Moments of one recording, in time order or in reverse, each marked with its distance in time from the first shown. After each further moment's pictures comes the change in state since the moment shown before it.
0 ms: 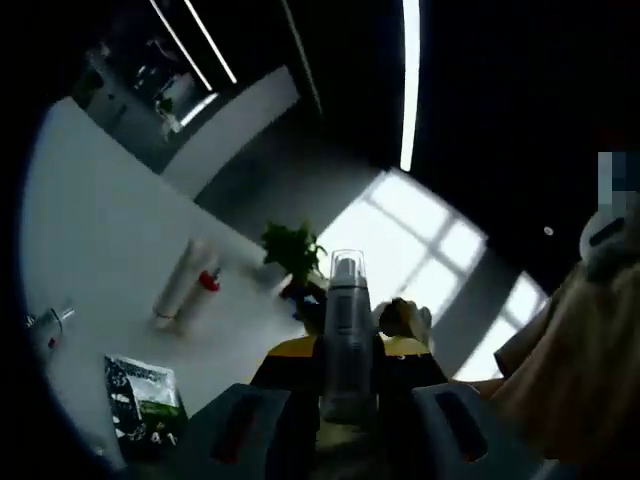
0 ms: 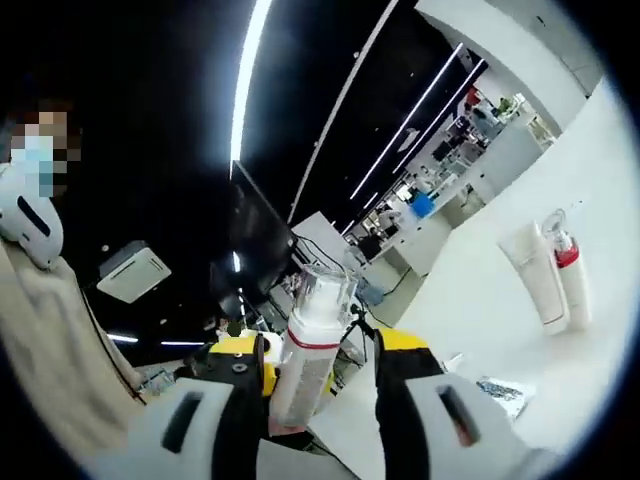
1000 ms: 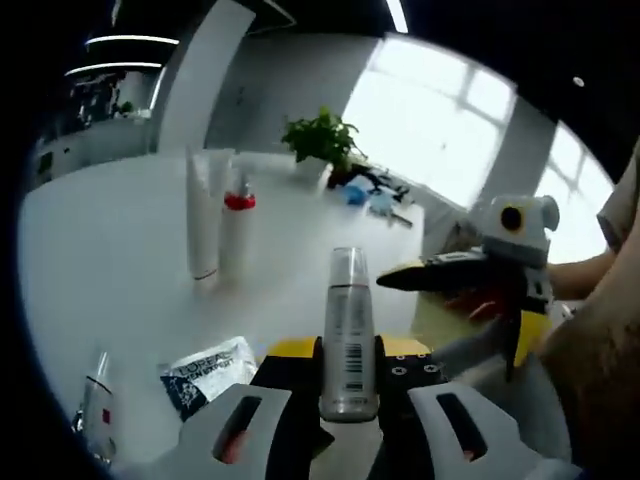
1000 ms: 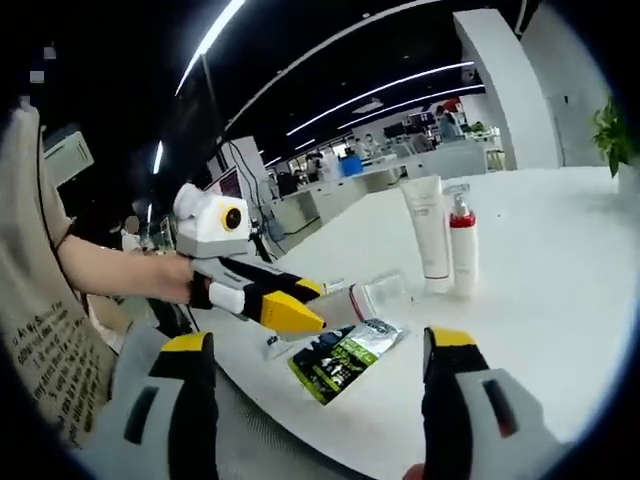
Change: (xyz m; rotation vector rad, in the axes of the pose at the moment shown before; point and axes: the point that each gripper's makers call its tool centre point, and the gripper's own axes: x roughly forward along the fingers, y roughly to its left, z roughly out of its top) left arm 0.028 0.096 -0.085 0.383 0.549 0.206; right arm -0.088 -0.075 -0.074 -0.340 0.316 -0.413
